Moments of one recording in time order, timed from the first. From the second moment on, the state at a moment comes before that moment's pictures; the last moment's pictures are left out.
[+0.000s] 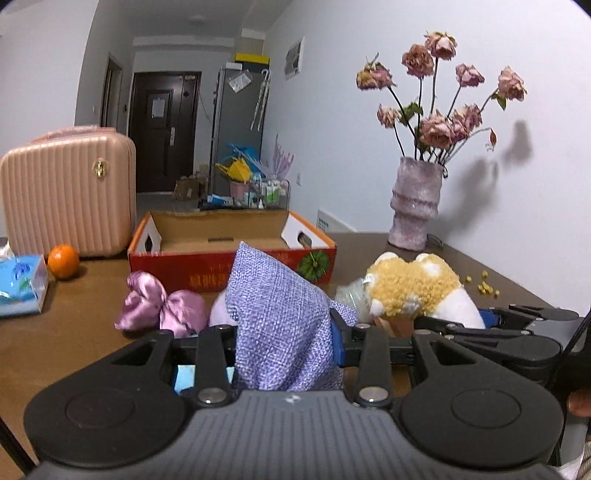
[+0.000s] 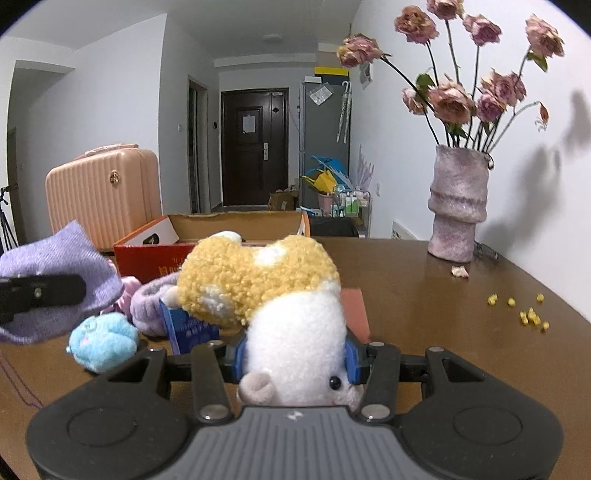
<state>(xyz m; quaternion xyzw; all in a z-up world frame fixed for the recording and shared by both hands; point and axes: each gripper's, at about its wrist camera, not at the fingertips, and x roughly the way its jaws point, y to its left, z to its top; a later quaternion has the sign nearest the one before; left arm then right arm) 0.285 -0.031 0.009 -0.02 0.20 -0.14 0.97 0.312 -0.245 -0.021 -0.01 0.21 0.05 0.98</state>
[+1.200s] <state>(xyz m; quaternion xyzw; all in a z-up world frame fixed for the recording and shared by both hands) 0.416 0.005 0.041 -0.09 0.16 -0.07 0.98 0.457 -0.189 0.018 -0.01 0.20 0.06 0.98</state>
